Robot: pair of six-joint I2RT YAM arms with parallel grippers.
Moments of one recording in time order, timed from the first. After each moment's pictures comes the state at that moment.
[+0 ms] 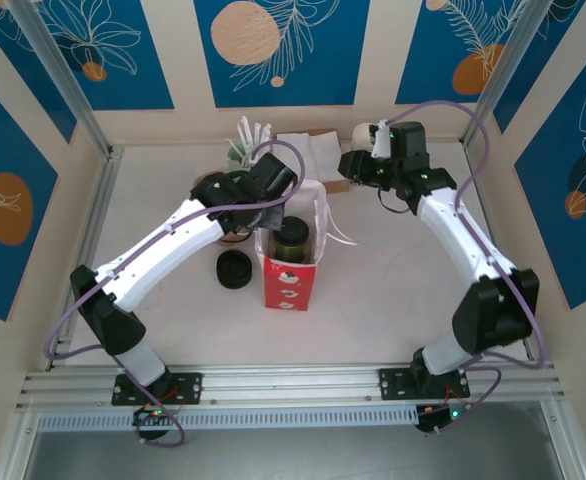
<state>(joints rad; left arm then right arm) -0.82 1.66 1.79 -1.15 -0.37 -0.50 0.25 1.56 1.43 -0.46 -0.37 0.46</state>
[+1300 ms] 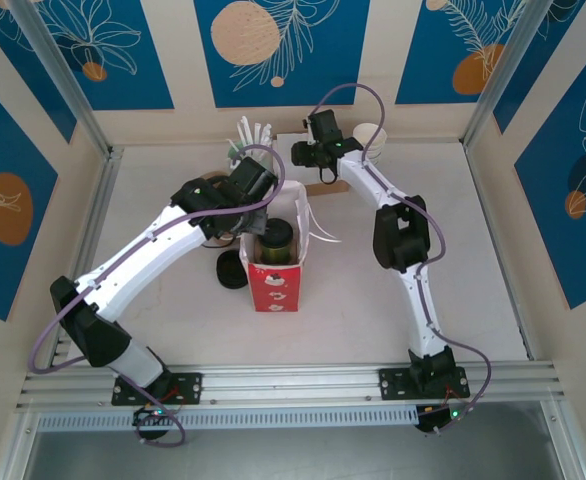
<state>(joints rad) -0.77 1.56 1.67 -1.14 -0.34 -0.50 0.39 2.44 2.27 -0.59 -0.02 0.25</state>
